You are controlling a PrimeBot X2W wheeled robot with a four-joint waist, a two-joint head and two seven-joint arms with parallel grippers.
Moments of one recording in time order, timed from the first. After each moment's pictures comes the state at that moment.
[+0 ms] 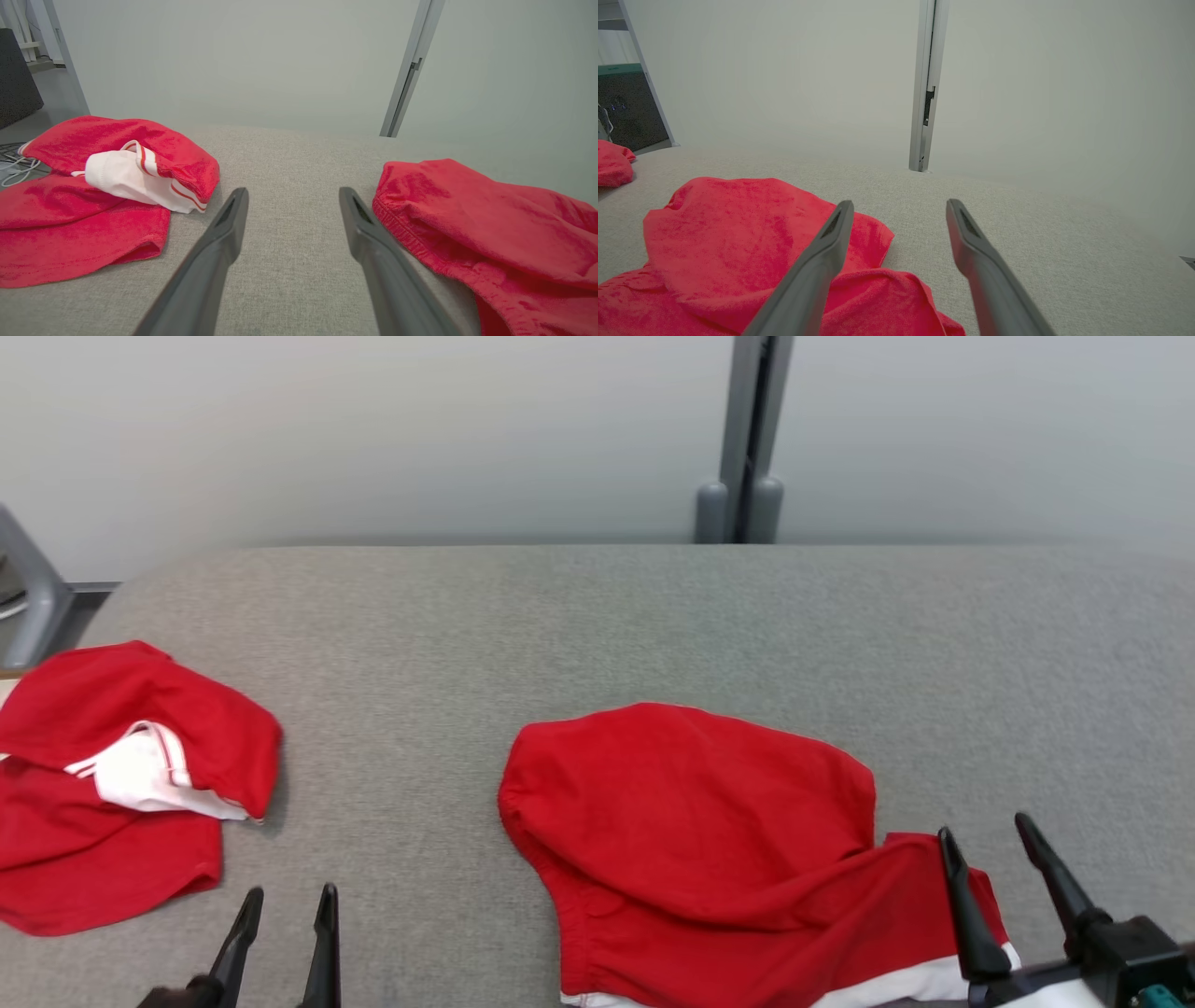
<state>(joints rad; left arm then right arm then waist) 0.16 0.20 -0.14 0.11 -0.36 0.02 -0.26 0.08 -0.06 -0.02 0.10 0.02 0.13 -0.26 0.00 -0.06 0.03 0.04</state>
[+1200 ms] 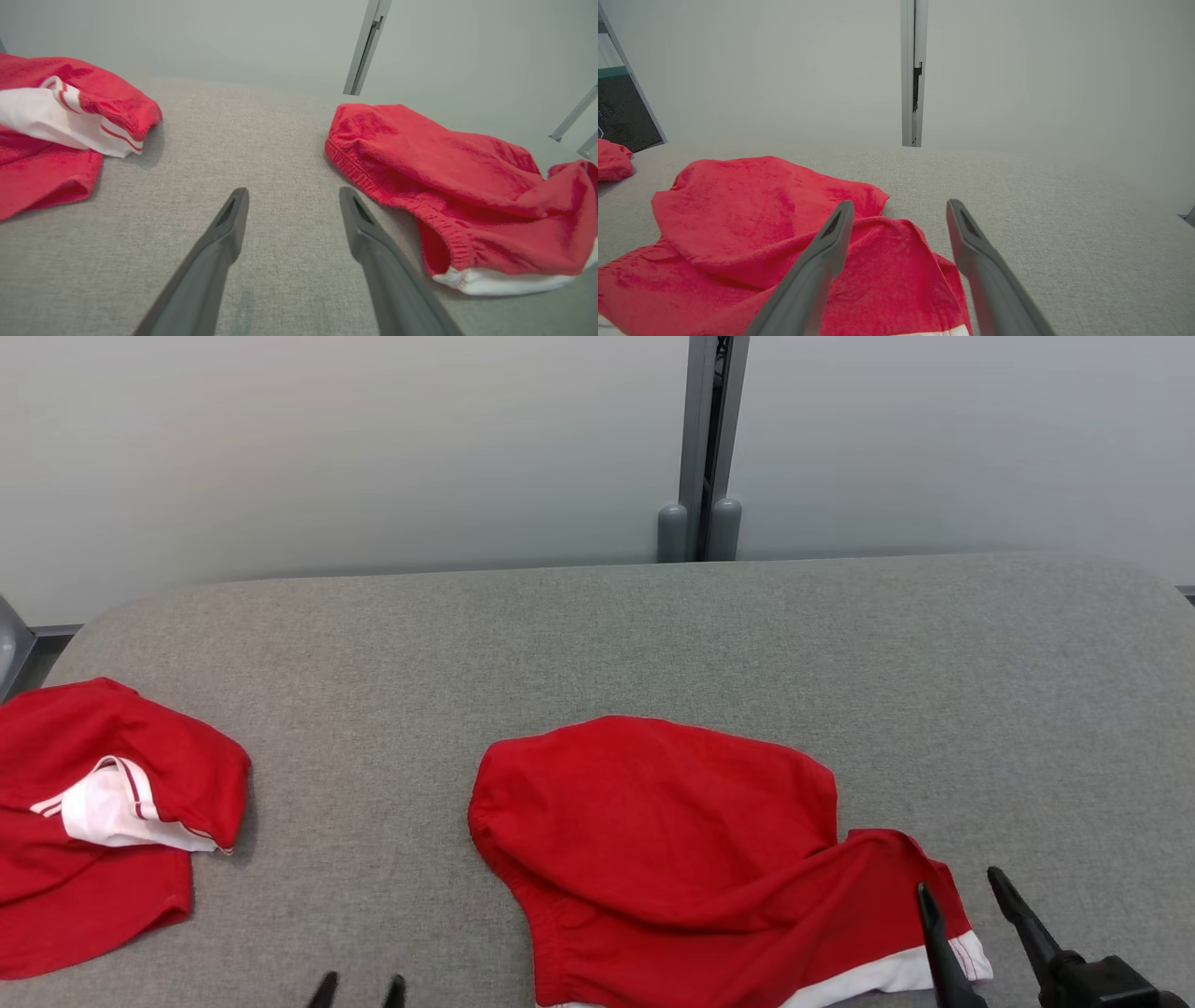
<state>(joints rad) 0.24 0.12 -0.09 0.20 -0.30 -0.13 -0.26 0.14 -0.05 0.02 0.14 0.07 0.13 -0.26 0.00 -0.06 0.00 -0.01</state>
